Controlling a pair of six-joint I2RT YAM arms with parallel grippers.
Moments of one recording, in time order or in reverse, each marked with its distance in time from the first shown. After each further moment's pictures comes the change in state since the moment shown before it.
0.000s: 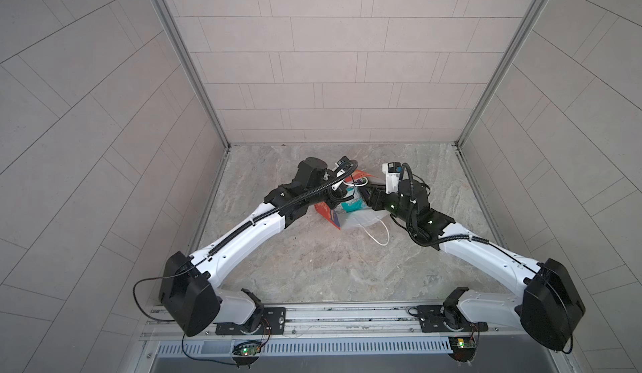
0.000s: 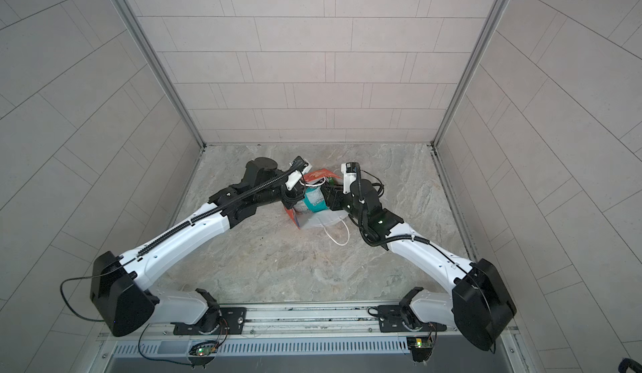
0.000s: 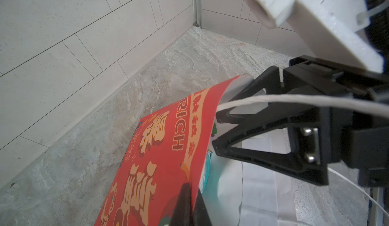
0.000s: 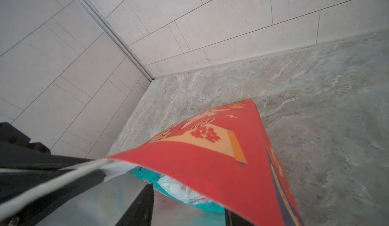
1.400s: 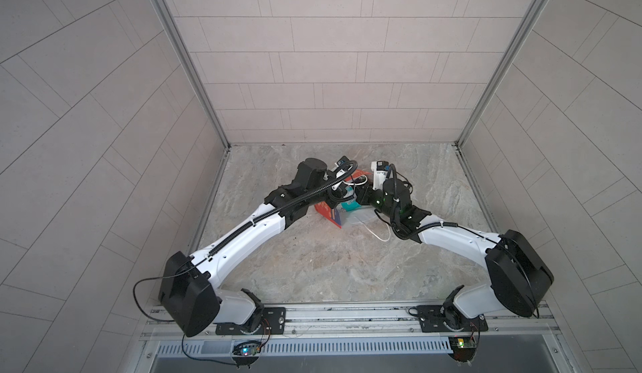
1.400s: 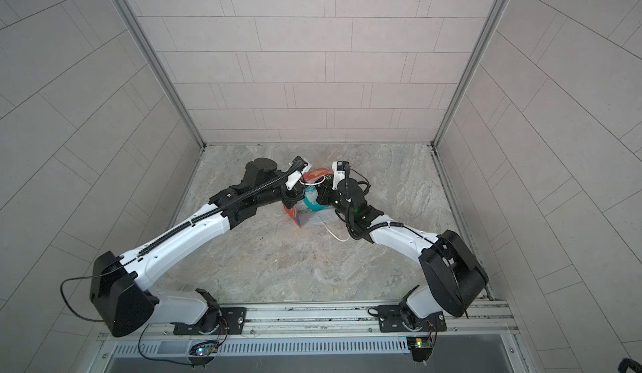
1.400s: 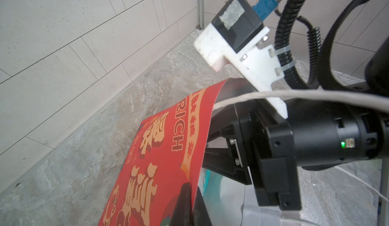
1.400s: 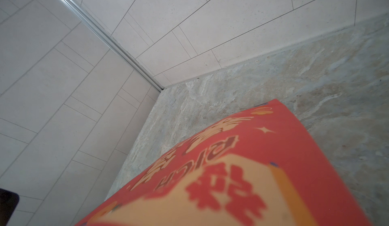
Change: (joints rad) left arm 0.000 -0.005 -0.022 0.037 -0.016 0.000; right arm 0.026 0.209 0.027 0.236 -0.018 0.109
